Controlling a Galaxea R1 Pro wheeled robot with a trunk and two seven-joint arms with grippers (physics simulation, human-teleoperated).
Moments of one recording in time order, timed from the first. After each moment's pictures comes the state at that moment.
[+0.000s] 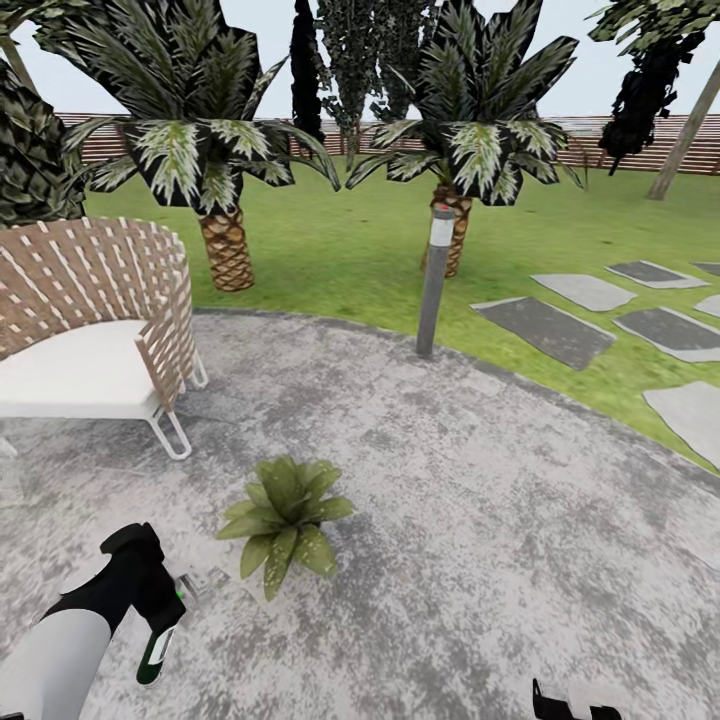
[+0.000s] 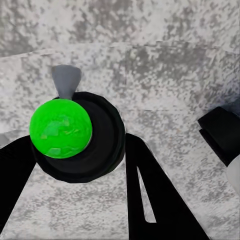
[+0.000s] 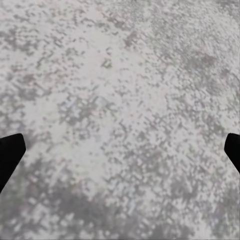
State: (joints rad) left arm -0.68 0.19 0.19 -0.67 -1.27 0.57 -1.19; right arm -0.38 -0.10 -0.63 -0.10 0.60 -0.53 -0.18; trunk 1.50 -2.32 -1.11
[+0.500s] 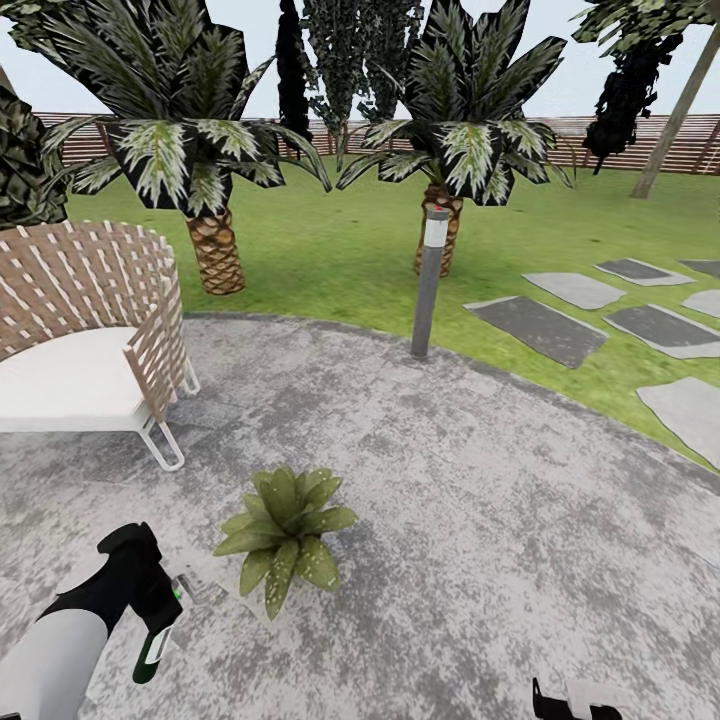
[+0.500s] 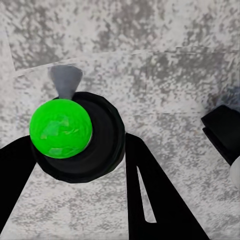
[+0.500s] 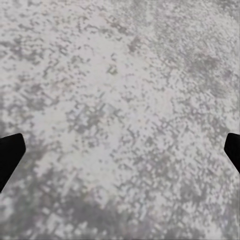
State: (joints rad) left arm -0.68 0.19 0.19 -0.67 -1.27 0.57 -1.19; right arm -0.38 -0.10 -0.63 -0.10 0.60 -0.53 -0.18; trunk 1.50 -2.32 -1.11
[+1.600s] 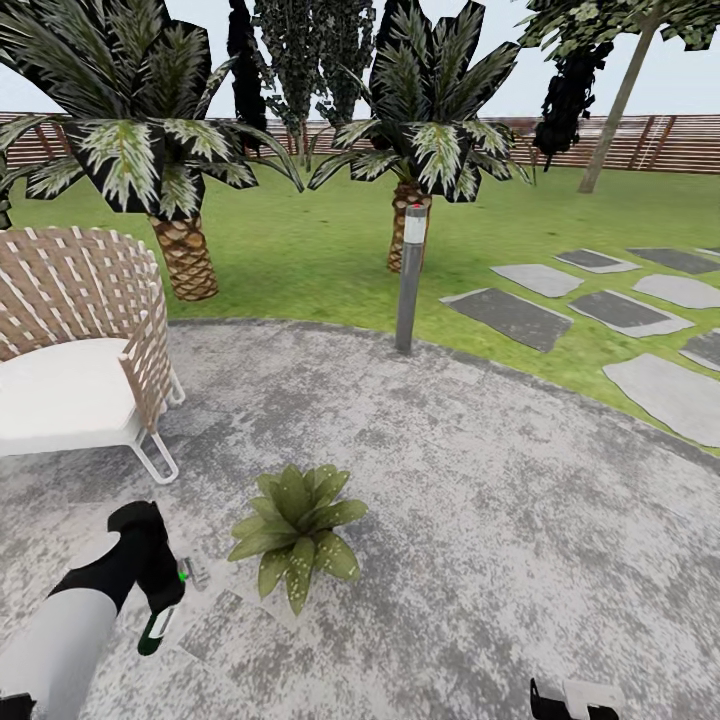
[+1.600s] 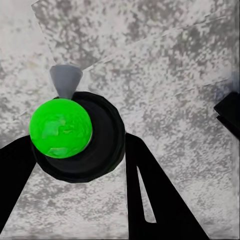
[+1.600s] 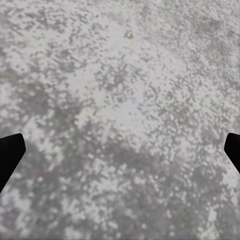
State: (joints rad) left arm -0.73 0.18 0.16 -0.72 -1.38 0.46 -1.30; right arm -0.38 -0.10 -0.63 -0.10 0.60 -0.53 -0.18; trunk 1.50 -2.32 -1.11
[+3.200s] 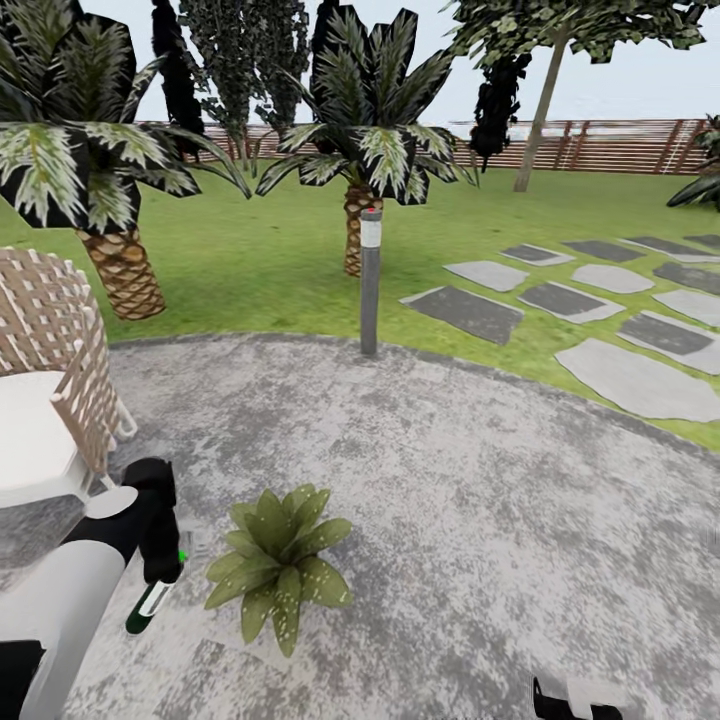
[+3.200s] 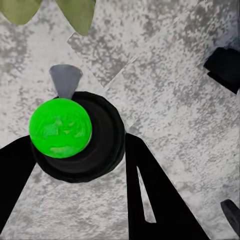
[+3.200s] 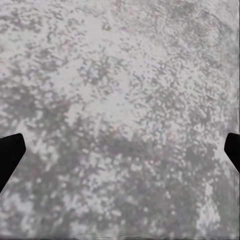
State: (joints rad) left arm -0.86 0.21 -0.02 -0.70 -1.47 0.39 -1.56; right arm -0.38 -0.10 -0.63 -0.10 0.60 -0.53 -0.18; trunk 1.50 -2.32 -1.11
